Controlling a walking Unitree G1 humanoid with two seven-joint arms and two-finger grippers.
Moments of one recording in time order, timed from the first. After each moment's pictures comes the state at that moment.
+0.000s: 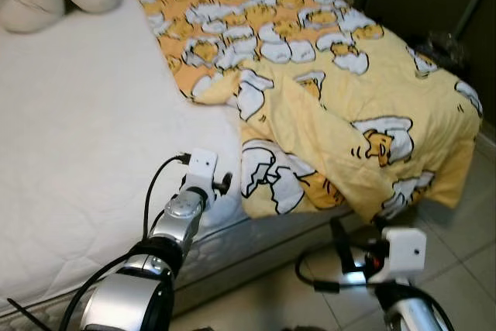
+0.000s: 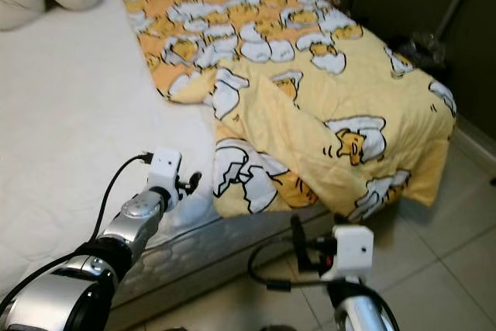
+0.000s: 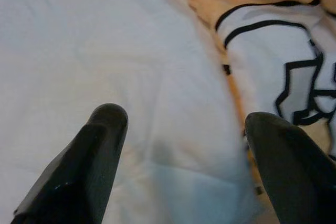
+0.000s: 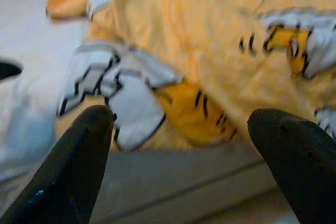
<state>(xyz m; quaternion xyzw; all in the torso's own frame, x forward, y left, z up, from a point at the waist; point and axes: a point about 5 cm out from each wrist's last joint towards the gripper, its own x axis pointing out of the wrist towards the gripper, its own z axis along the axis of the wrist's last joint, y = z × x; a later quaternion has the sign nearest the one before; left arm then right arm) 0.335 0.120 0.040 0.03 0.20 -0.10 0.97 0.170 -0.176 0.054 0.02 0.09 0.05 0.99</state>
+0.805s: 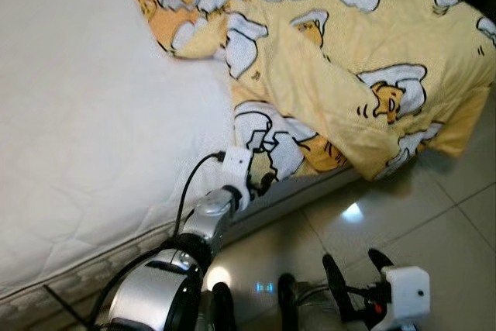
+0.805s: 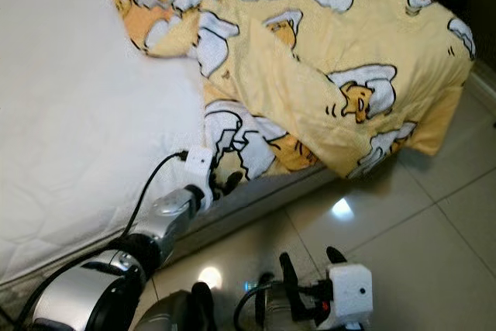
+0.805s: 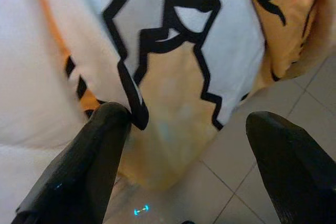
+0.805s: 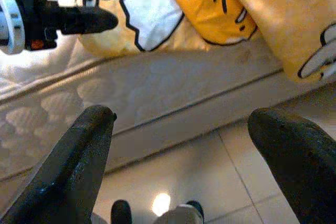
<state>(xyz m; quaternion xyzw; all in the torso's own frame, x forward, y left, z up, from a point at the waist) 0.332 0.056 0.050 -0.02 0.18 -0.22 0.96 0.118 -0.161 0.063 0.02 0.13 0.09 0.99</state>
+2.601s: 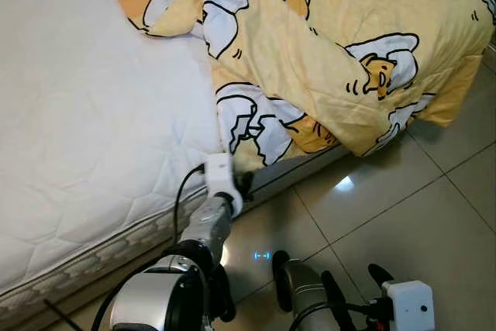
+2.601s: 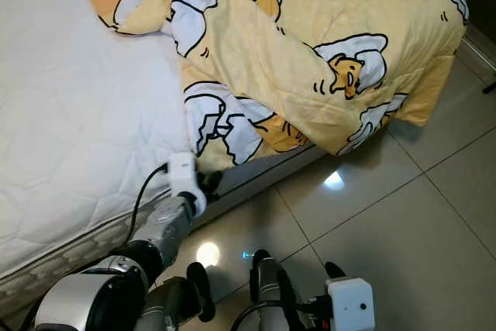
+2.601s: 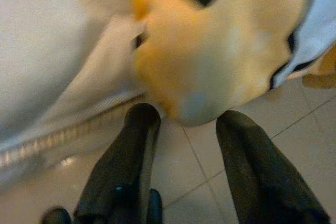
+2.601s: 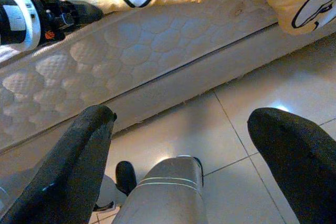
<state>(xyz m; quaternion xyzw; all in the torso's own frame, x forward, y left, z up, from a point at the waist) 0.324 0.072 0.030 -0.18 0.23 -0.08 0.95 0.098 -0.155 0.071 0.02 0.17 0.10 0.98</state>
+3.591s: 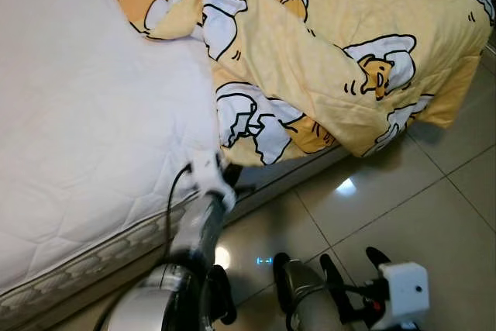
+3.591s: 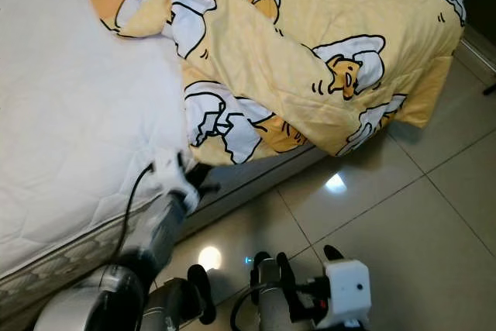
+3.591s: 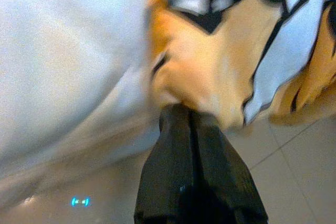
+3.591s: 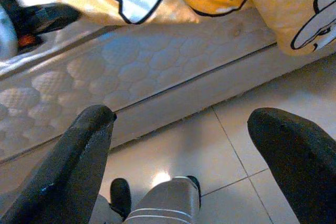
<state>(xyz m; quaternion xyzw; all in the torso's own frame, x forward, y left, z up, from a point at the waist) 0.312 0.089 0.031 -0.22 0.15 -0.11 0.96 0.123 -0.159 0.068 0.01 0.15 0.10 0.98</state>
